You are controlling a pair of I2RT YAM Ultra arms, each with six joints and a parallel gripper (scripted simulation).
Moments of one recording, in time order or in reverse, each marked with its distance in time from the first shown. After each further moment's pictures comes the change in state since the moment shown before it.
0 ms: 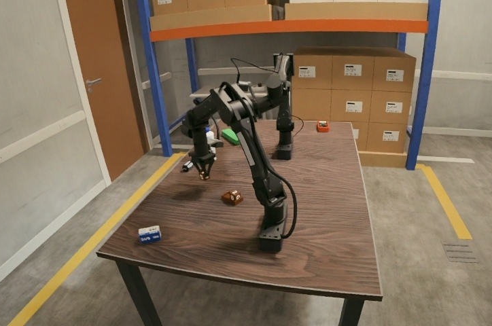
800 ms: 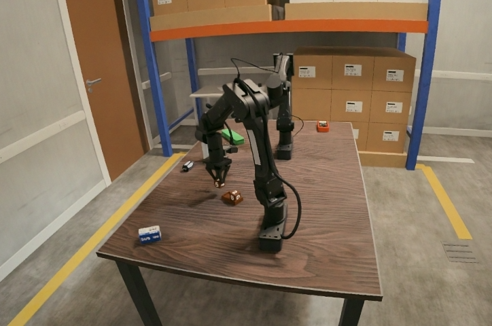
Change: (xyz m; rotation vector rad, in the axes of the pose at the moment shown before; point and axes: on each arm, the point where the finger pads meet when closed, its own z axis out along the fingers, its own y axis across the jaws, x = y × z) left arm 0.002 -0.089 0.002 0.035 0.008 -0.041; right arm 0.000 0.000 0.000 0.000 0.000 0.000
